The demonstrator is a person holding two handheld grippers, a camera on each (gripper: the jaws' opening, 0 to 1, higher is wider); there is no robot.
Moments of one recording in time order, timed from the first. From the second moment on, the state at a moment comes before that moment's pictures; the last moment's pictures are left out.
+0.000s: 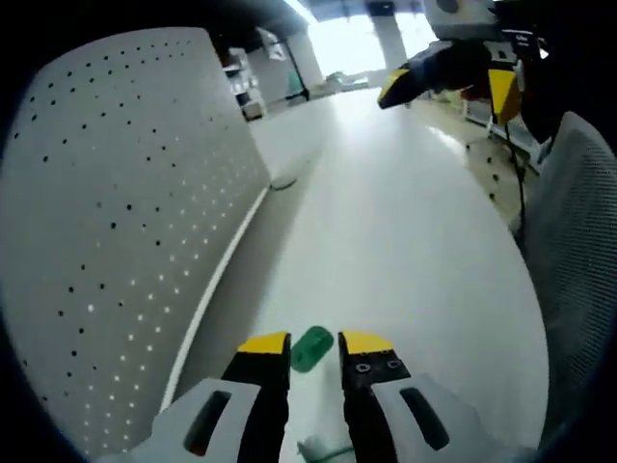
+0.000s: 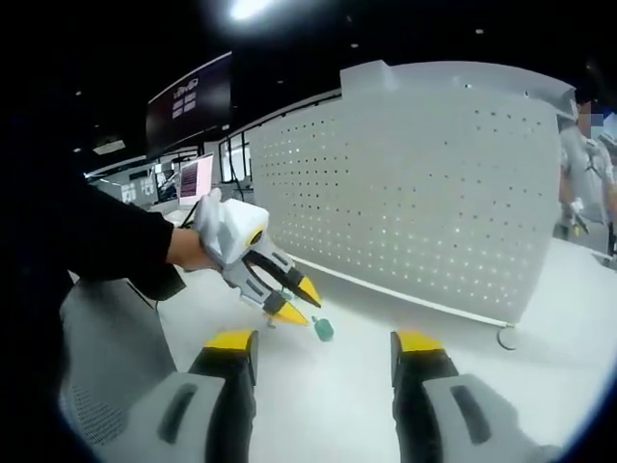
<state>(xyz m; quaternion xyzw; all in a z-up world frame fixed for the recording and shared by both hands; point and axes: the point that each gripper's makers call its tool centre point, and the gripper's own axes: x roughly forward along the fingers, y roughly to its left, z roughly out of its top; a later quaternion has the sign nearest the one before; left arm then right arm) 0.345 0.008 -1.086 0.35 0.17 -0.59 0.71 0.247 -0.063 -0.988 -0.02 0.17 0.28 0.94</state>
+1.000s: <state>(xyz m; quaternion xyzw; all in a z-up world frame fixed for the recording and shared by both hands) 0.340 0.003 -1.099 0.36 0.18 -0.59 0.70 0.247 -0.066 -0.988 -0.02 0.17 0.27 0.95</state>
